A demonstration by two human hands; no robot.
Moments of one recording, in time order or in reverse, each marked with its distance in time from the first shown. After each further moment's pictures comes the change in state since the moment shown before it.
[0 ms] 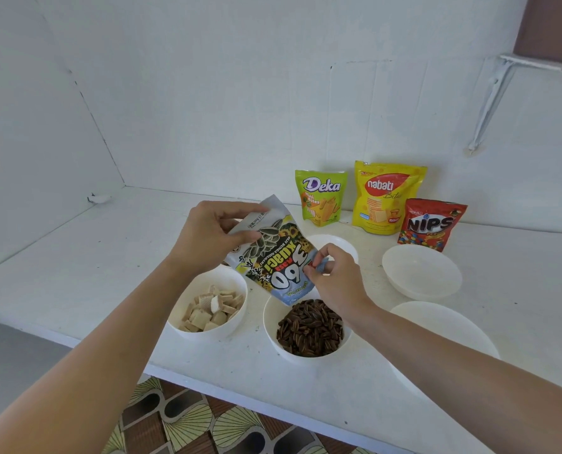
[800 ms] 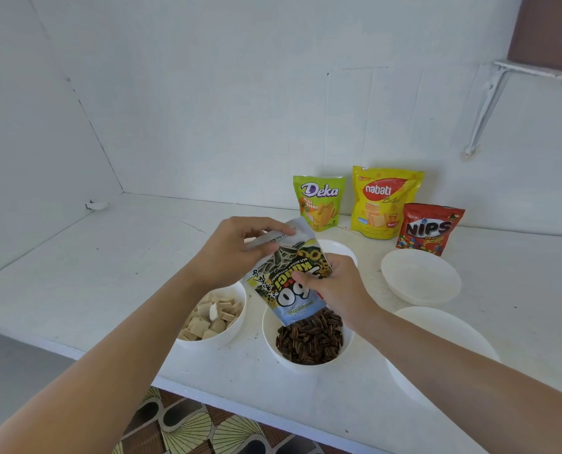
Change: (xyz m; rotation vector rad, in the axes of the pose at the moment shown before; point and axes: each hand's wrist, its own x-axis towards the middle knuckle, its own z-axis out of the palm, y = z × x) left_hand 0.006 -0.001 0.022 0.159 -0.195 0.114; right_hand 0.003 0.001 -0.006 0.315 -0.158 -0.036
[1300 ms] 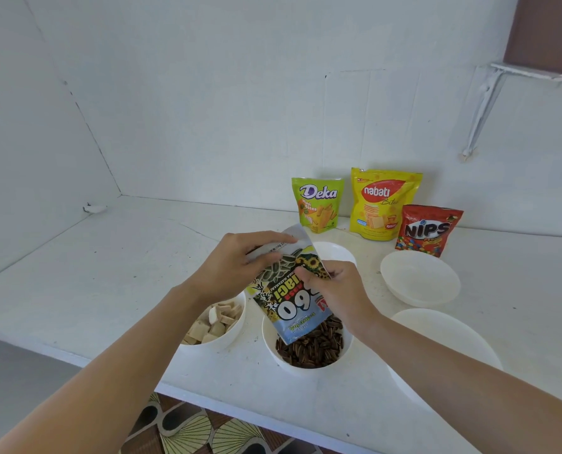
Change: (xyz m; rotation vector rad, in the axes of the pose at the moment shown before) left_hand -0.009 -0.010 0.006 0.121 -0.032 0.065; right_hand -0.002 0.003 -0.001 0.072 0.025 -0.045
